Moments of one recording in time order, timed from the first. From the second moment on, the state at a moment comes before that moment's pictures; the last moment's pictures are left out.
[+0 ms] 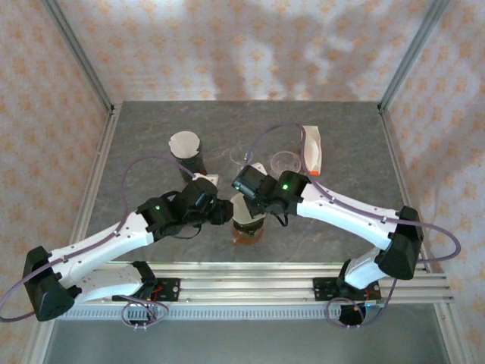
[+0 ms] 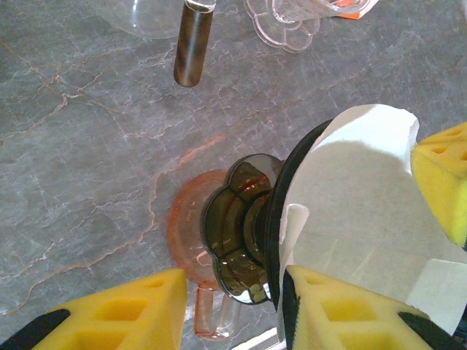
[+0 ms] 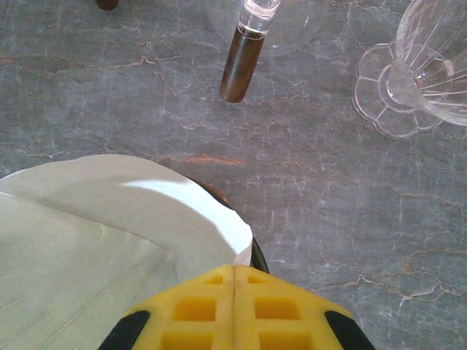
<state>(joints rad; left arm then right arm) -0.84 1.07 0.87 -0.63 -0.06 -0.78 1.04 1.48 1.36 -1.05 0.32 0.53</state>
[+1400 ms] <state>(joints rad) -0.84 1.07 0.86 -0.62 -0.06 -0.78 1.02 1.41 1.29 -1.01 0.29 0.58</state>
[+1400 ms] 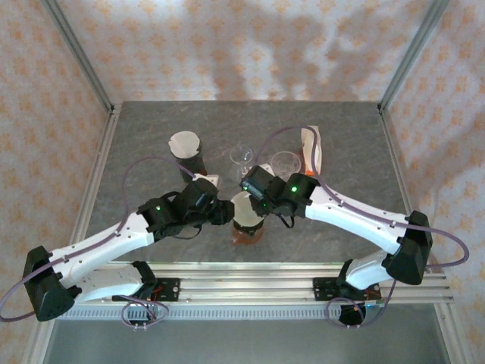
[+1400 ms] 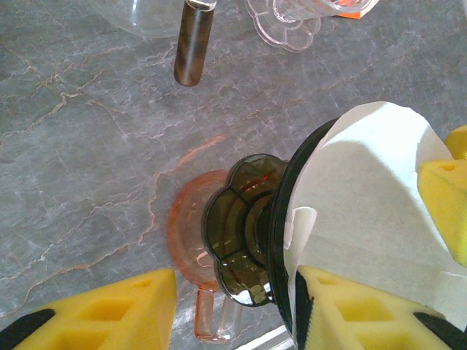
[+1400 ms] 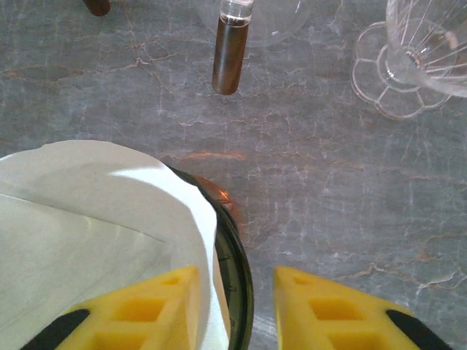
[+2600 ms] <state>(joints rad) -0.84 1.08 0.85 -0.59 -0.06 -0.78 0.96 1.58 1.23 -0.90 0.13 0.59</state>
